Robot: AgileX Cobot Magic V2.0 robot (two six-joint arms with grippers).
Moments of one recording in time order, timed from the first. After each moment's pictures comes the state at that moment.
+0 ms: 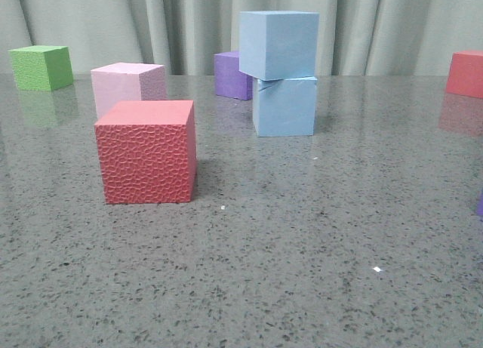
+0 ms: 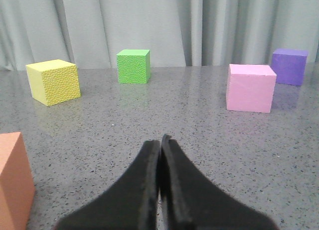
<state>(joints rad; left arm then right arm) -0.08 0.00 0.00 -0.06 0.10 0.08 0.08 0.49 -0.74 0.05 0.91 0.06</state>
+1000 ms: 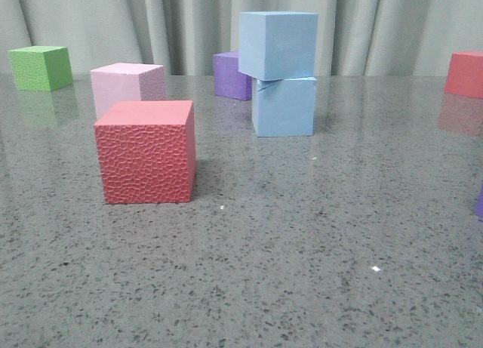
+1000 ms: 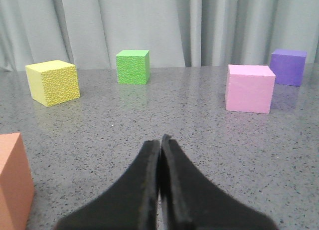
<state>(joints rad) -0.08 0.00 0.00 -0.06 0.09 0.08 0.08 -0.01 -0.12 0.04 0.22 0.06</state>
